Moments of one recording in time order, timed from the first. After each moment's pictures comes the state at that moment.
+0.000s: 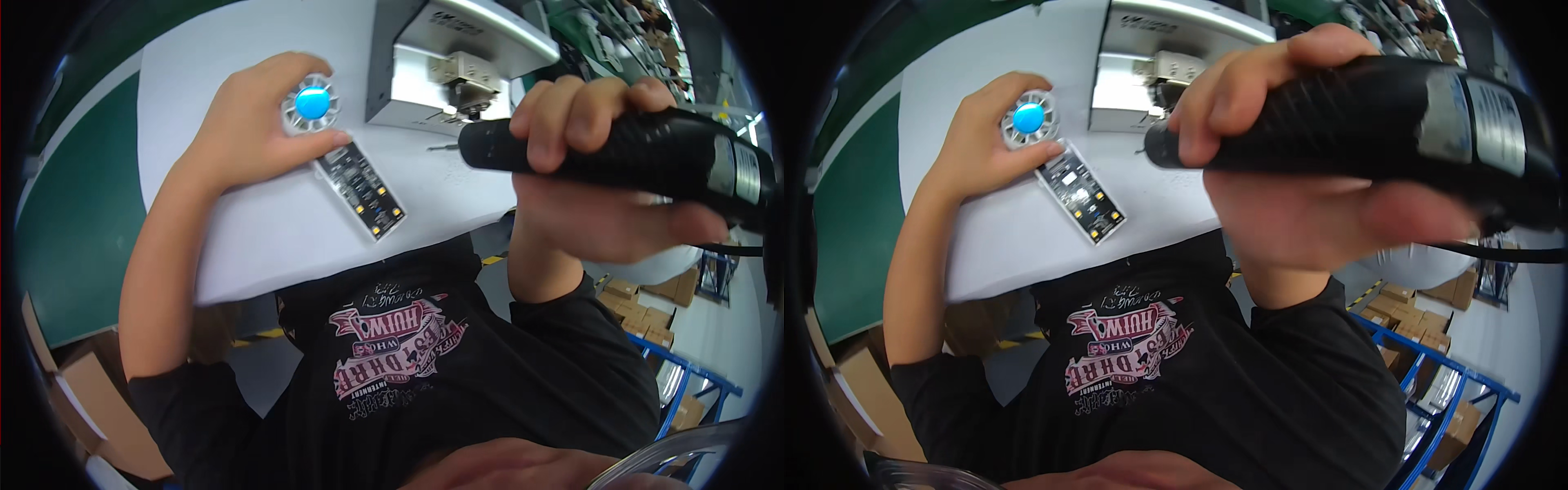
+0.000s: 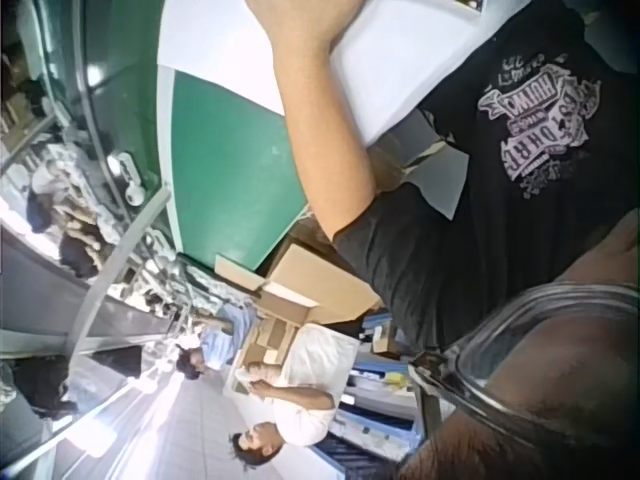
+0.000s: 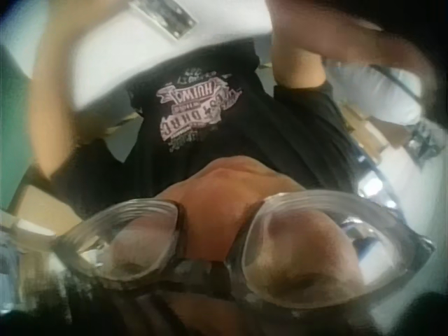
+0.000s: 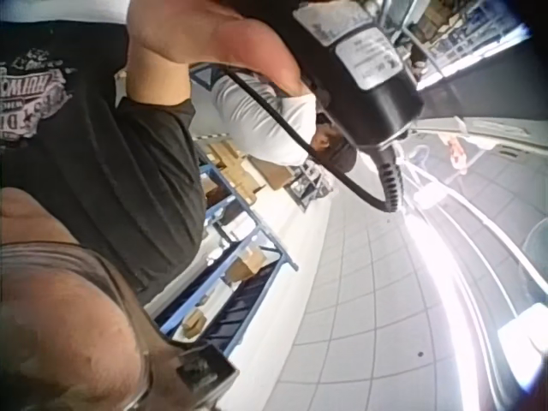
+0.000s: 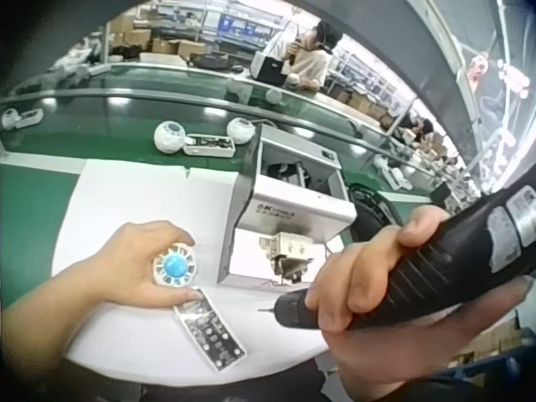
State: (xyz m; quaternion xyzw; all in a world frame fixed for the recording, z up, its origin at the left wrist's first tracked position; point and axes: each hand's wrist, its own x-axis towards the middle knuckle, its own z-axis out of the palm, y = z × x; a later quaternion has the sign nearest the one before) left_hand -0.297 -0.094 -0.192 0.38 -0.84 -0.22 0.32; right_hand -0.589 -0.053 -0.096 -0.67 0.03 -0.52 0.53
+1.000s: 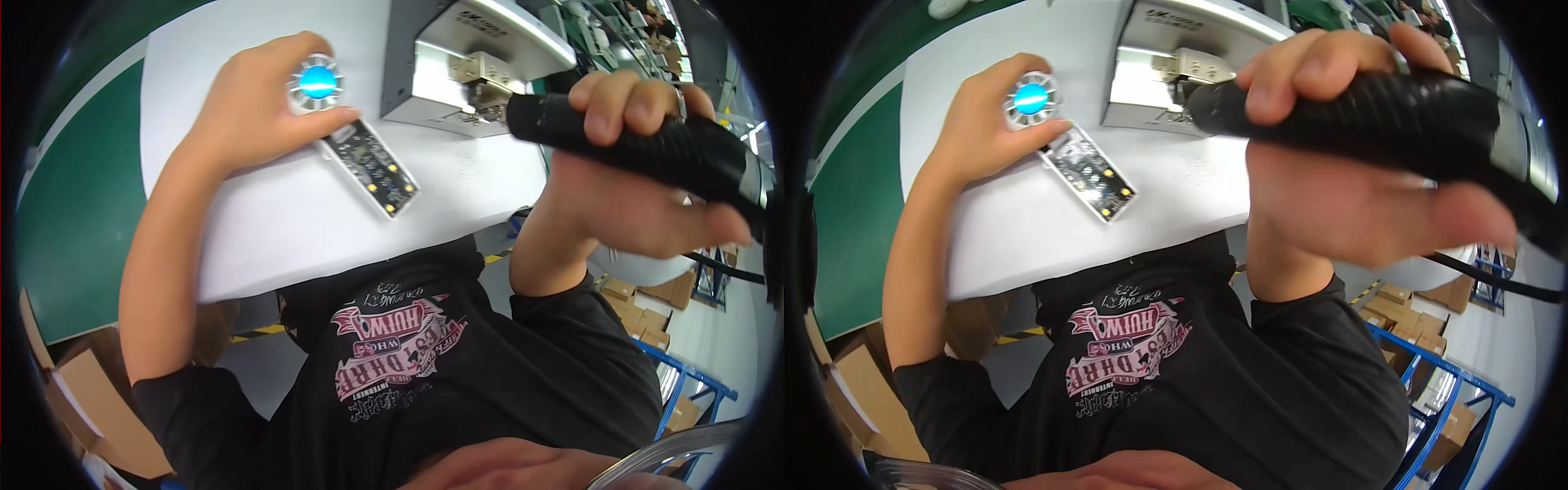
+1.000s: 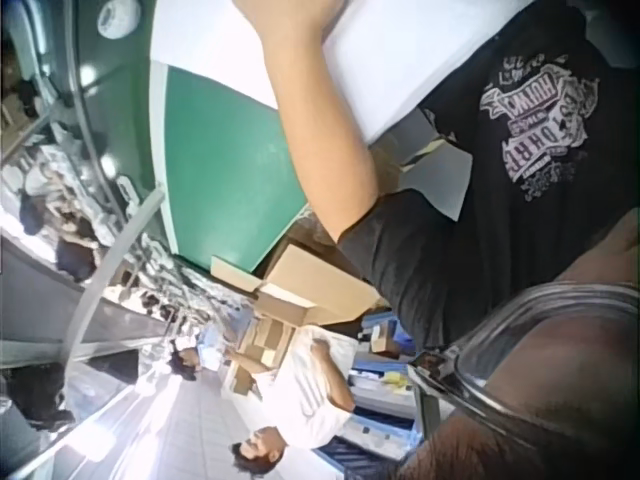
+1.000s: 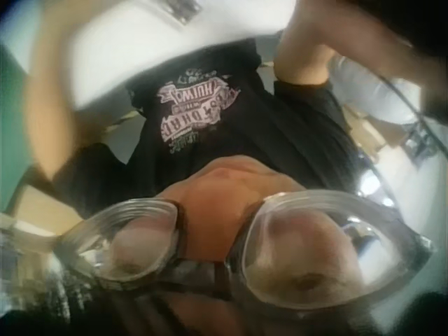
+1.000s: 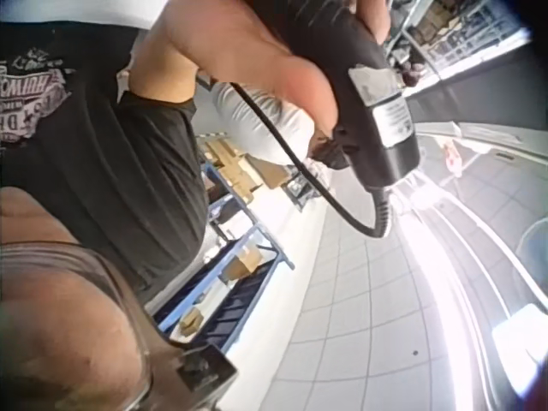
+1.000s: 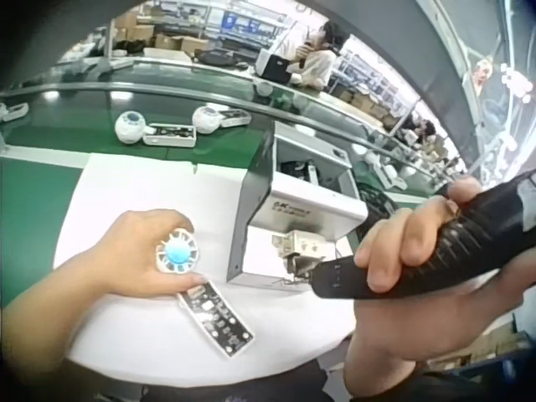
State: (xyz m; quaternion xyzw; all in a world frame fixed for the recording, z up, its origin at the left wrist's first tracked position) left_hand -0.290 -0.101 -0.189 0.41 -0.84 -0.20 0.31; right_hand -0.598 -0.067 -0.081 -0.72 0.04 -0.51 0.47
